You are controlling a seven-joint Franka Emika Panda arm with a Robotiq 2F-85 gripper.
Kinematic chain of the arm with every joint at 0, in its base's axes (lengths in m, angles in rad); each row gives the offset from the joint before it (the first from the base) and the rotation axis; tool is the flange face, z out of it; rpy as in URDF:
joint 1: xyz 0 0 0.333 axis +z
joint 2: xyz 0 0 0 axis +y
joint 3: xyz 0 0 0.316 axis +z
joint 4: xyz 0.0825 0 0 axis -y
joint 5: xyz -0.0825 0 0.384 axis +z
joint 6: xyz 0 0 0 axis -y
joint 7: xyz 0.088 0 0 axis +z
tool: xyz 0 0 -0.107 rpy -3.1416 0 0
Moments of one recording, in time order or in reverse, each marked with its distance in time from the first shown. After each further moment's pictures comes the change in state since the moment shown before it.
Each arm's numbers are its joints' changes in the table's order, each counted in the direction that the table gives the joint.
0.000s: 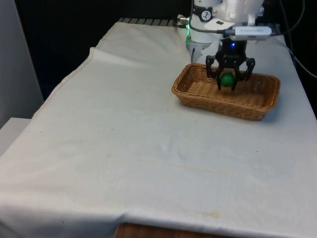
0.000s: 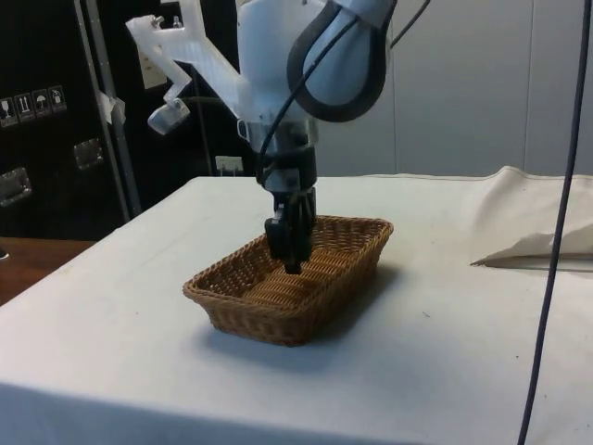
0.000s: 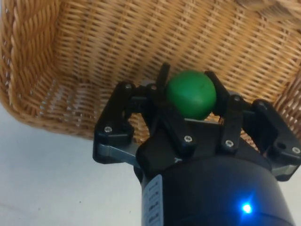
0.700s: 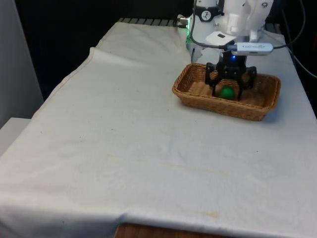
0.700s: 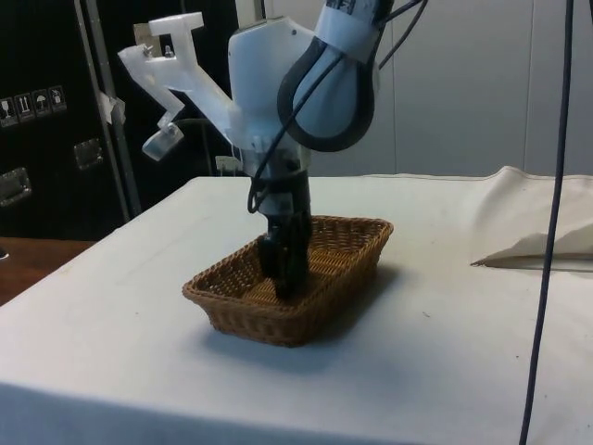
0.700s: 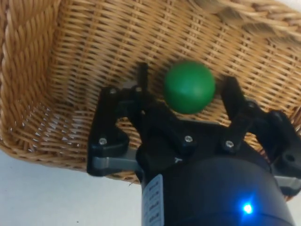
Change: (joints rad) arm -0.002 0.101 0.015 0.053 0.016 0.032 -0.009
